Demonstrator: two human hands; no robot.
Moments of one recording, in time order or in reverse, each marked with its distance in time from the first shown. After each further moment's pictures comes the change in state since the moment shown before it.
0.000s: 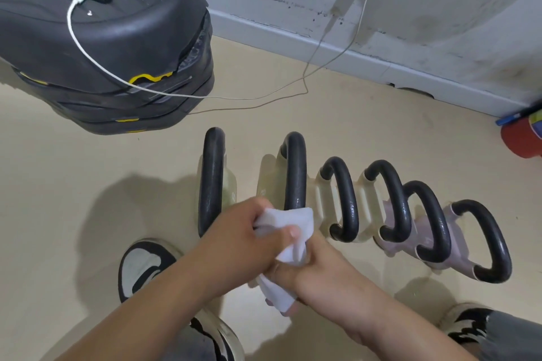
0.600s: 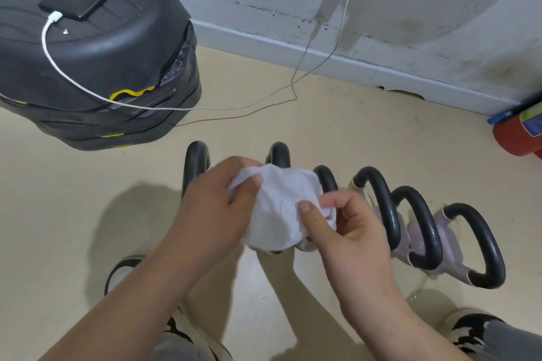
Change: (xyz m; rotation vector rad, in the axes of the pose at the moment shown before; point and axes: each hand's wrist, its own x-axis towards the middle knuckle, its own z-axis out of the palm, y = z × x) left_hand 0.033 0.026 -0.012 -0.051 0.356 0.237; right_hand 0.008 -0.001 -0.031 0.309 0.654 -0.195
